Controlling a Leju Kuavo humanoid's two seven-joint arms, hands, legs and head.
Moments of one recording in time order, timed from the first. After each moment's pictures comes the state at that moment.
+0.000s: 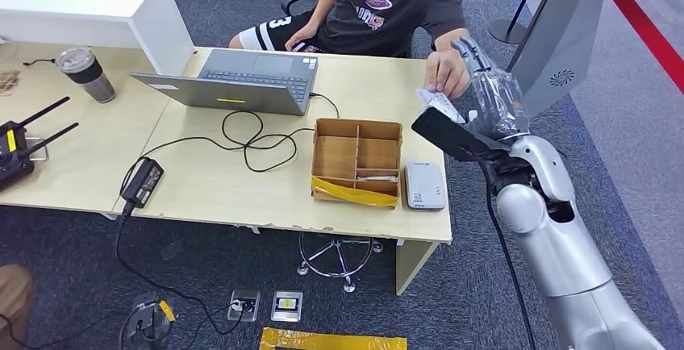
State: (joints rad) left arm -0.17 0.13 -0.15 -0.19 0.53 0.23 -0.17; right arm -0.73 -0.15 0.41 -1.12 1.01 -0.07 -0.19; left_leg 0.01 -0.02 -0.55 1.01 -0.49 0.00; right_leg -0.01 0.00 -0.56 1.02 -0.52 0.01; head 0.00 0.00
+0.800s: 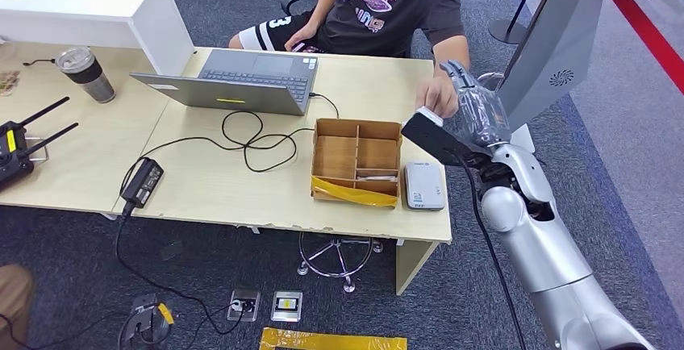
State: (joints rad) left arm -0.16 0.13 -0.16 -0.19 0.53 0.23 -0.18; right arm -0.74 -0.11 0.44 -0.97 1.00 -0.09 -0.18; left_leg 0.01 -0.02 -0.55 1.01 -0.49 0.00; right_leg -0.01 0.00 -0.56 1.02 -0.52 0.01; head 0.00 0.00
